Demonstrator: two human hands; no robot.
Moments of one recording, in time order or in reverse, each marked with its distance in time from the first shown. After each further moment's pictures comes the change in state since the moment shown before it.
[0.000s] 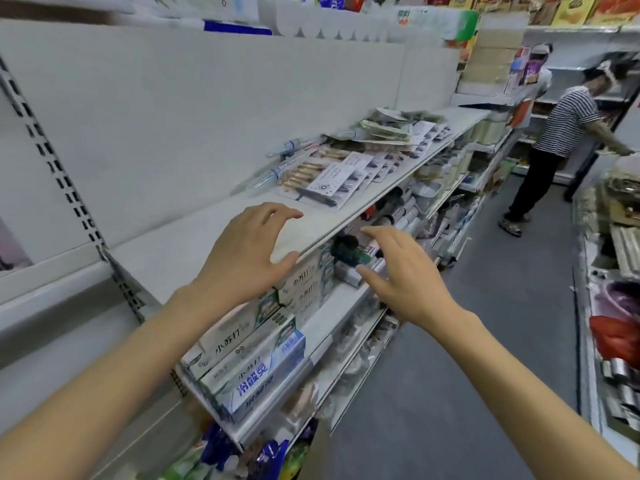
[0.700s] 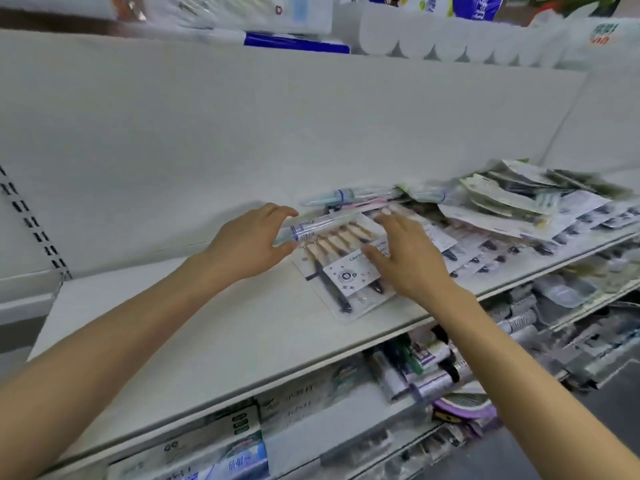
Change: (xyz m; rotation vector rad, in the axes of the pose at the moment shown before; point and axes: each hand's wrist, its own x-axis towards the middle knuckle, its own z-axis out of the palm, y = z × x) left_hand 0.204 -0.104 0.079 0.248 -0.087 -0.535; right_hand 0.320 0.128 0.080 0.099 -0.169 -0.282
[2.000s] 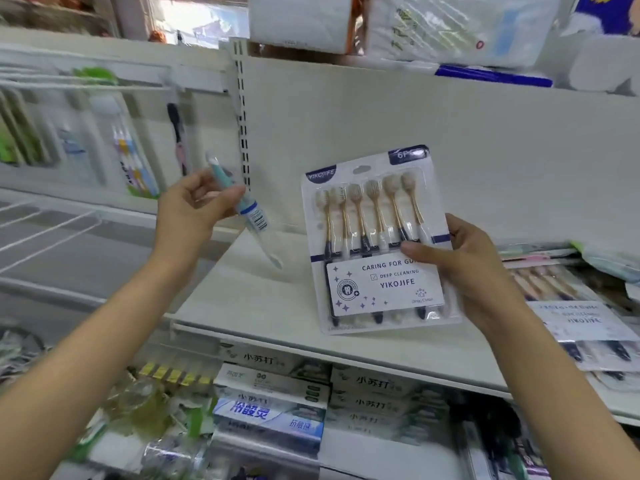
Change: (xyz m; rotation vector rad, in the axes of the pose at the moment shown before) left_hand -0.196 -0.042 -0.096 -0.878 1.018 -0.517; right_hand 0.013 -0.086 -0.016 1.355 -0.420 -0.148
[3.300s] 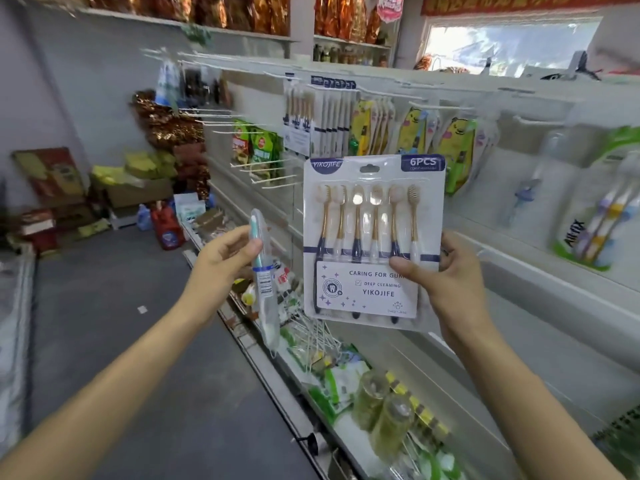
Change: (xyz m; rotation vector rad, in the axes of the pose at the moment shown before) left_hand -0.083 0.074 -0.614 0.324 0.397 -0.158; right_hand -0.046 -0.003 0.658 0.261 -0.545 -0.113
